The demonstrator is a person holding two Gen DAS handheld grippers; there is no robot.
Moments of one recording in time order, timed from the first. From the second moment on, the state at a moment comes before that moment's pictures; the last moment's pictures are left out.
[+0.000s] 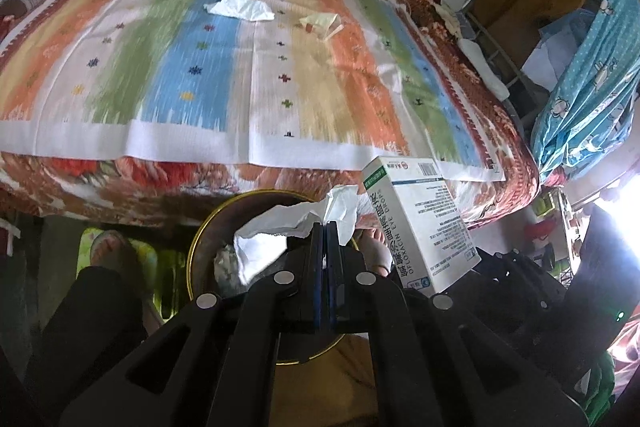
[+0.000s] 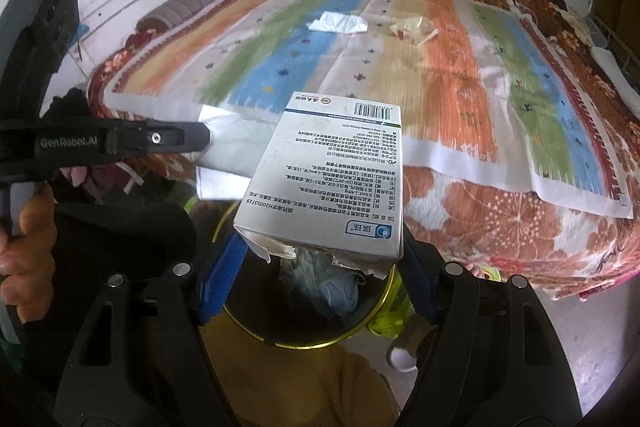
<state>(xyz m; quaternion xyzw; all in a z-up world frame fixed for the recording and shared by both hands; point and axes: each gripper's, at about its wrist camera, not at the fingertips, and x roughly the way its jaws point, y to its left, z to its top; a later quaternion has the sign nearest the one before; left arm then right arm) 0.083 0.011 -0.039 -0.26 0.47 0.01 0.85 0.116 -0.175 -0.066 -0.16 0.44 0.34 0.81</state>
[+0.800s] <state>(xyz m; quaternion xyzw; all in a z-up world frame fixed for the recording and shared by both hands) 0.103 0.011 -0.097 -0.26 0.55 0.07 0.79 0.124 -0.158 -0.129 -0.21 0.55 0.33 0.74</state>
